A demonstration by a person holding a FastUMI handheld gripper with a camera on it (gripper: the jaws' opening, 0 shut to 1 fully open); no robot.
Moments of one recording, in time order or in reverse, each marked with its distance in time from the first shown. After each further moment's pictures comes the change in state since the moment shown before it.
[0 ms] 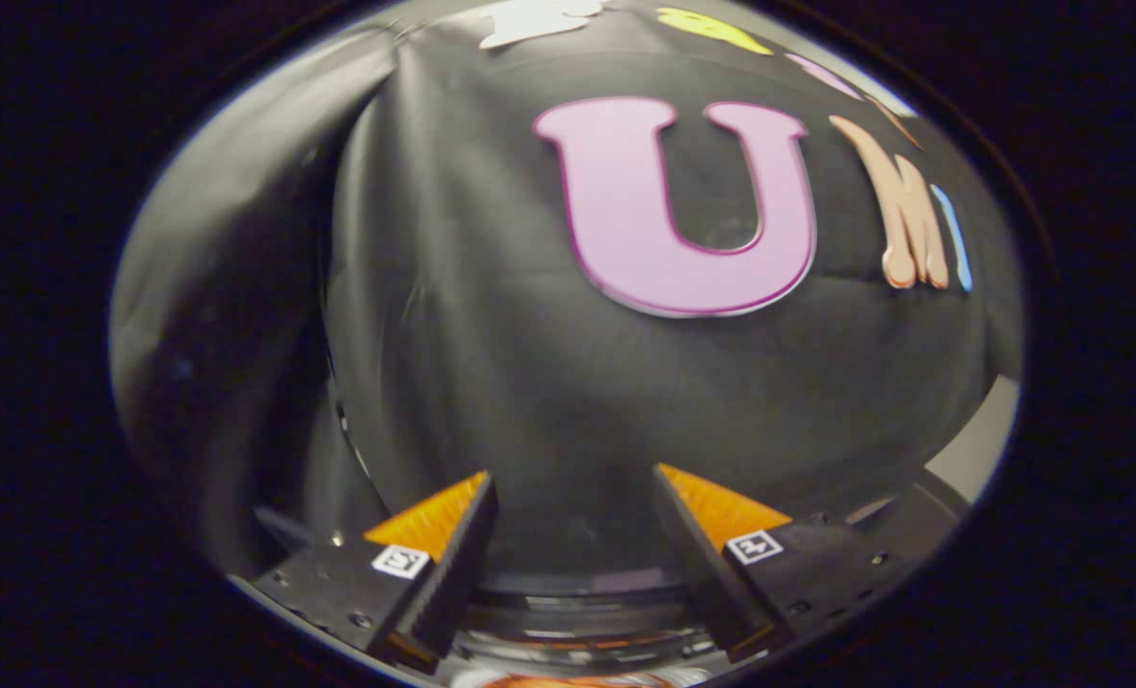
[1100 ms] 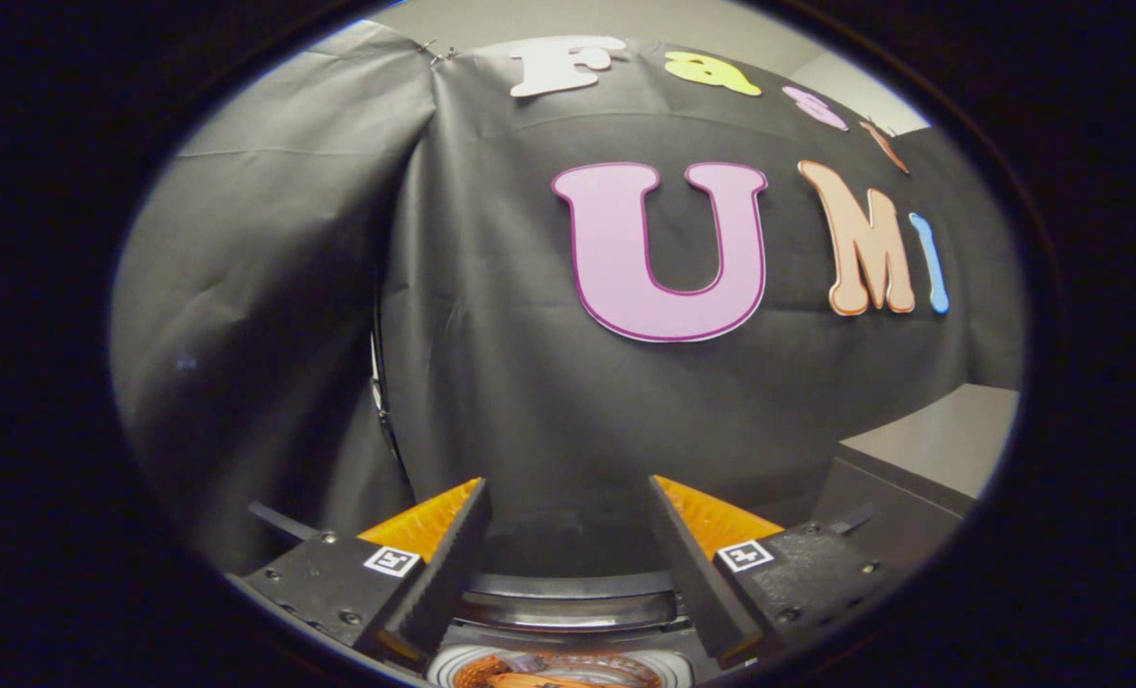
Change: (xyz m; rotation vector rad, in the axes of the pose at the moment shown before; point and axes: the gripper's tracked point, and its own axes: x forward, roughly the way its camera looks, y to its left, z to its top) arm -0.092 -0.004 -0.016 -0.034 -0.115 0.019
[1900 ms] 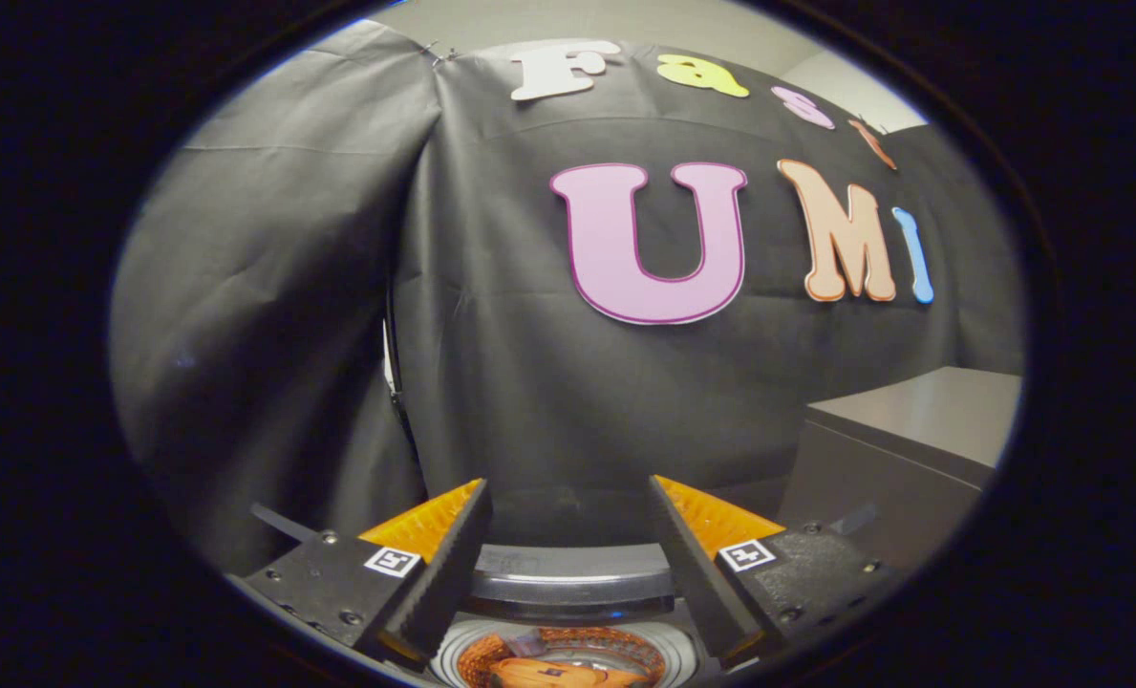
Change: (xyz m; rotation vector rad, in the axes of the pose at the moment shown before) arm -0.041 -0.003 -0.028 0.009 0.031 -0.046
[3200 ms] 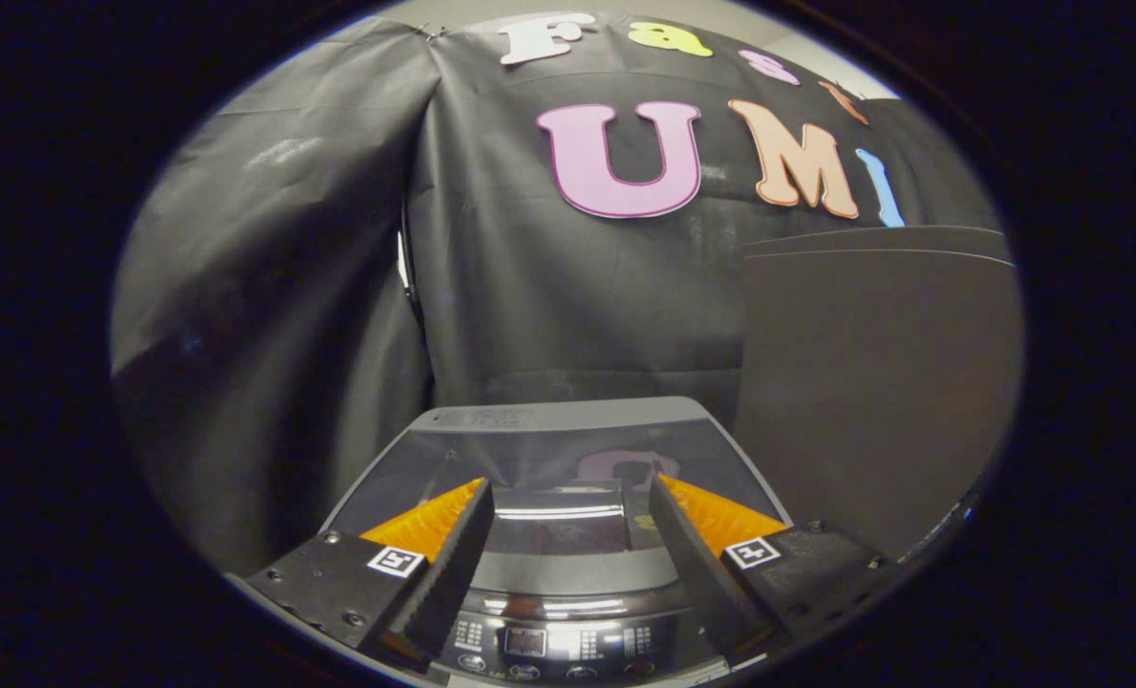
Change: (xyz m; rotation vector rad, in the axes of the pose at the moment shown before) arm -0.107 -0.017 -0.130 0.028 0.178 0.030
